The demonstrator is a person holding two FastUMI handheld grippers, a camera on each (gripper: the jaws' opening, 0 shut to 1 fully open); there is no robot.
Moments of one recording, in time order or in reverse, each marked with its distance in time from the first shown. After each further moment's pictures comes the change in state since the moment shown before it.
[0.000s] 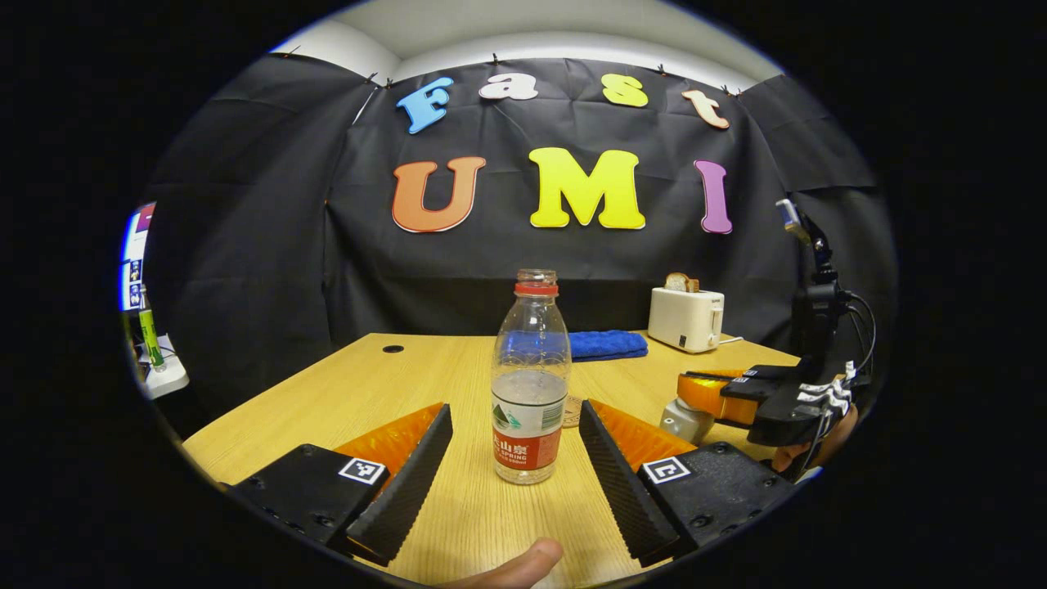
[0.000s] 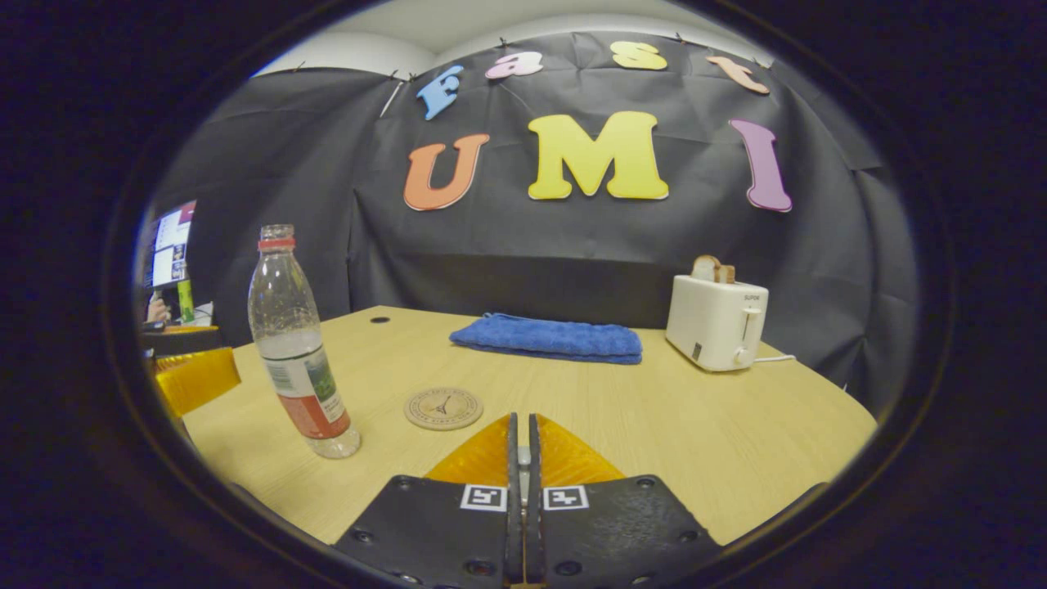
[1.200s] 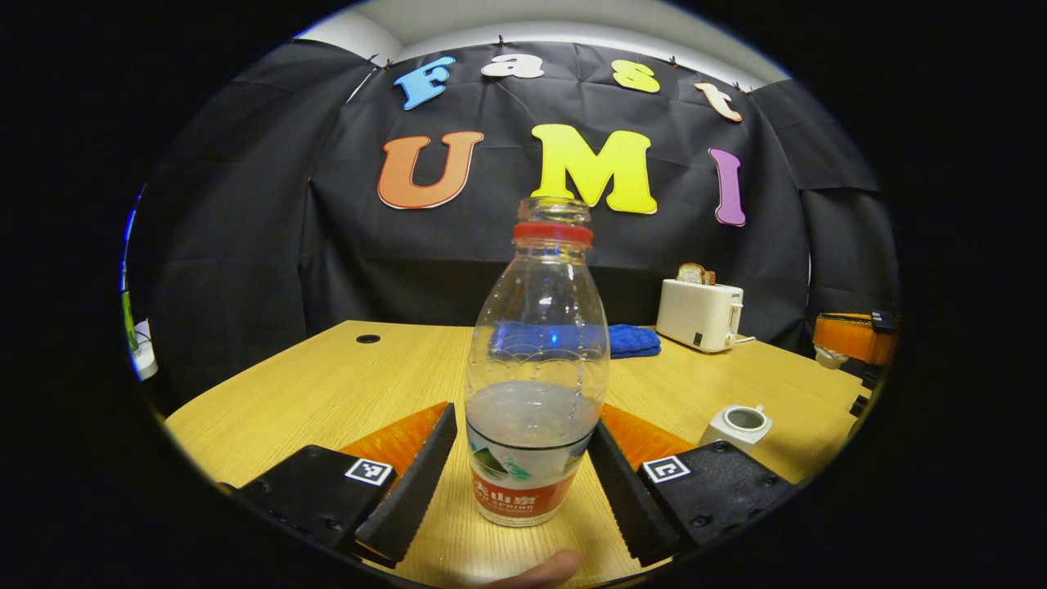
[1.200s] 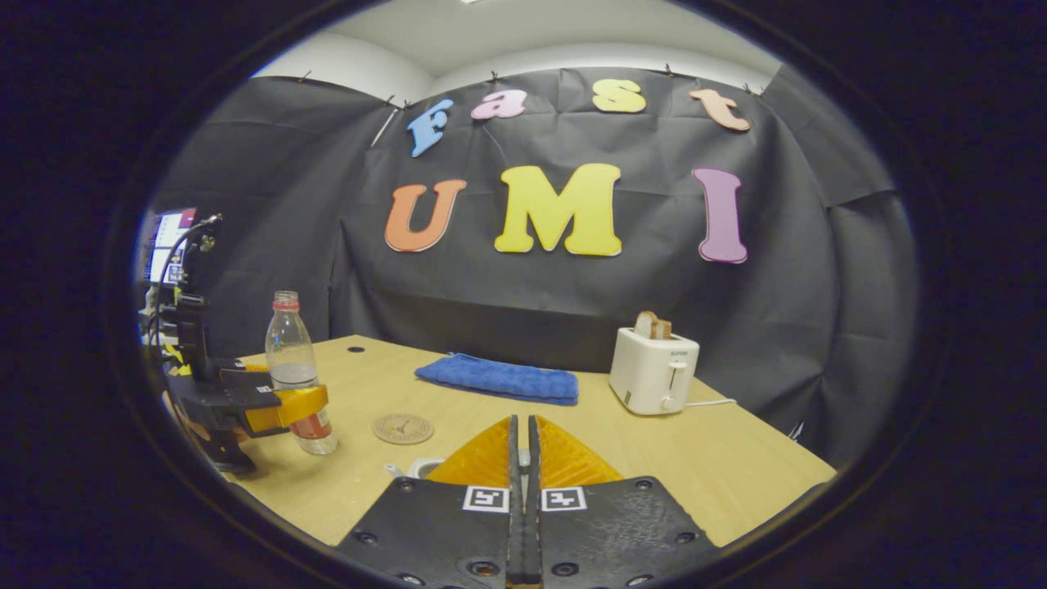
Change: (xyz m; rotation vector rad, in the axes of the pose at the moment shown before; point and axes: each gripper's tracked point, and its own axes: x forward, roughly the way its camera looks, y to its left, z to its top) left arm 0.083 -0.003 -0.015 -0.045 0.021 -0.053; right arm -0.065 -0.074 0.036 -0.023 -0.088 -0.097
